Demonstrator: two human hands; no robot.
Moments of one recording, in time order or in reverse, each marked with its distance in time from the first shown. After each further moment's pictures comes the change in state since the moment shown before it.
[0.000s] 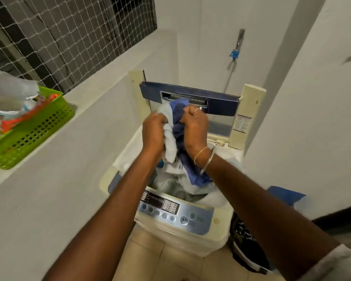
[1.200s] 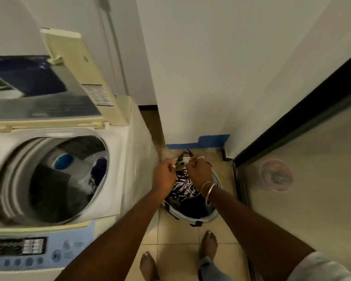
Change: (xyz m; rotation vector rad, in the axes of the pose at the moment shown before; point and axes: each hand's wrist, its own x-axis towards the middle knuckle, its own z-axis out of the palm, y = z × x) left_hand -0.148 -0.260 0.363 0.620 -0.589 -0.039; right_hand -0.078 0.284 -0.382 -0.588 0.084 0.770
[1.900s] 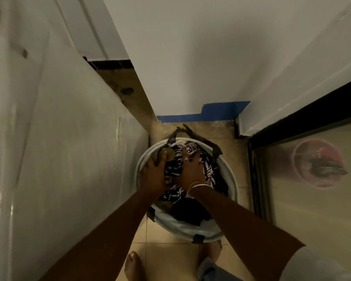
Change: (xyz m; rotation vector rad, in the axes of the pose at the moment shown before) left_hand 0.154 -0.231 0.192 0.667 -0.326 0.007; right_hand 0.183 0.235 0.174 -0.469 -0.334 0.048
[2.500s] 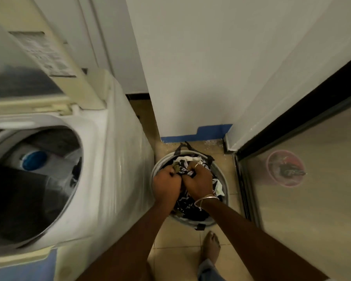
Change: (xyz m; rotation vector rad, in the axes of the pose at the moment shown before) left_hand -0.166 0.073 -0.143 -0.707 0.338 -0.153; right_hand -0.186 -0.086 -0.094 0.563 0.523 -0.231
